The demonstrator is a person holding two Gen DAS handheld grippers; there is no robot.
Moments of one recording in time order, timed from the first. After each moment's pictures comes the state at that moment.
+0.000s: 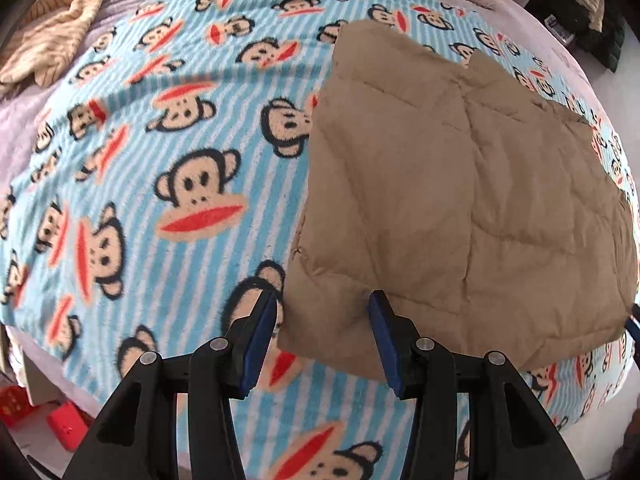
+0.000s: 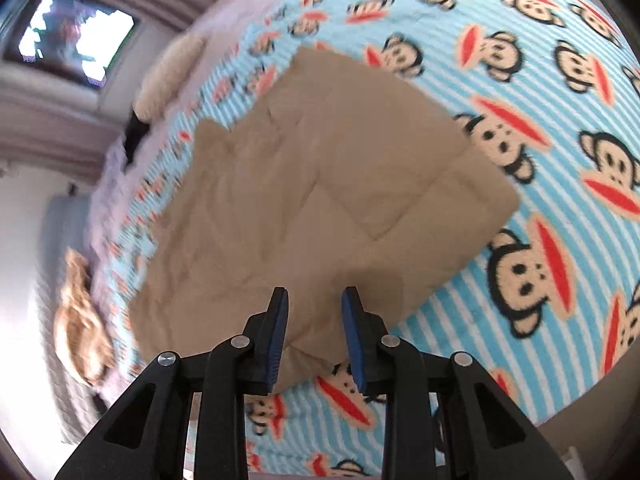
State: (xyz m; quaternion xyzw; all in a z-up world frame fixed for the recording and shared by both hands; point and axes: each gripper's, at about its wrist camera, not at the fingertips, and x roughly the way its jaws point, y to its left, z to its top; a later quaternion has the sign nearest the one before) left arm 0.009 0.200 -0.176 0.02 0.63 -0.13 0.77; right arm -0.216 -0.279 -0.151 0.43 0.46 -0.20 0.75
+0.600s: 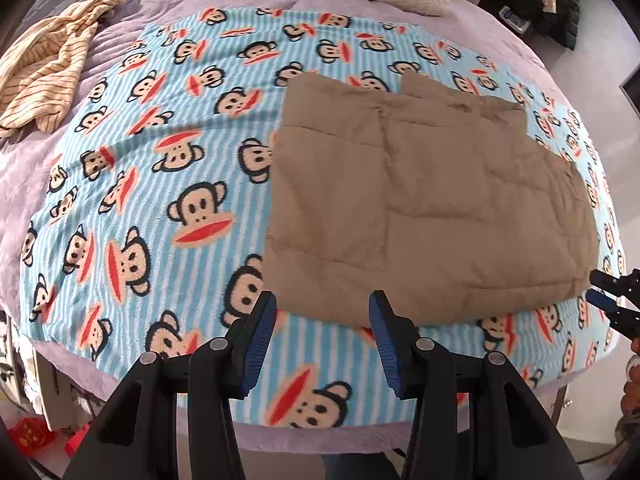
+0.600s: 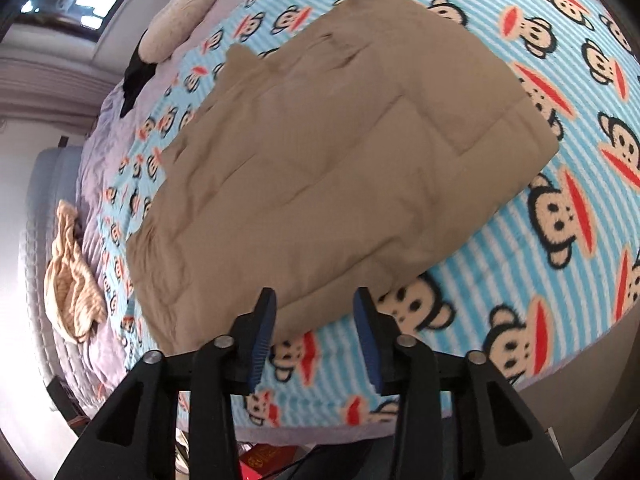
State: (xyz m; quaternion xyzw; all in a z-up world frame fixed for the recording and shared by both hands) left arm -0.030 0.196 -0.101 0.04 0.60 -0.18 0.78; right arm -0.193 -0.218 -0.132 0.42 0.52 -0.16 0.73
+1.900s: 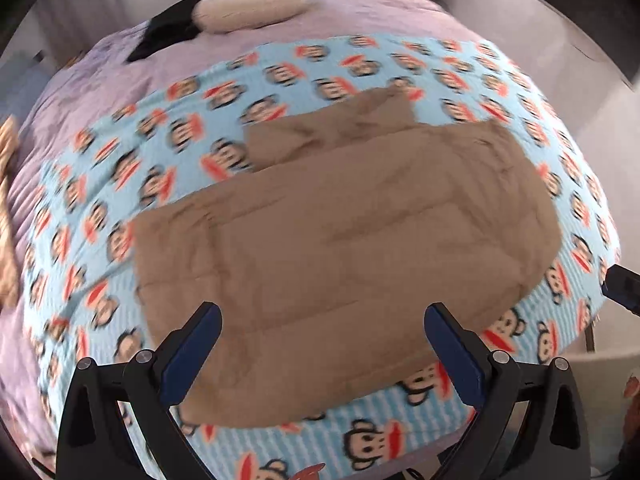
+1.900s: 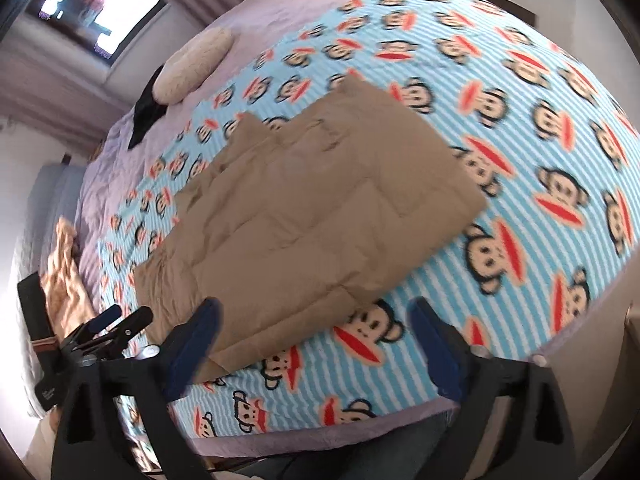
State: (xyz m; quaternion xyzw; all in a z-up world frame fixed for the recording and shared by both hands) left arm -0.007 0.033 -0.053 0.18 0.54 -0.30 0.76; right arm -0.218 -0.220 -0.065 0.36 0.47 -0.20 0.78
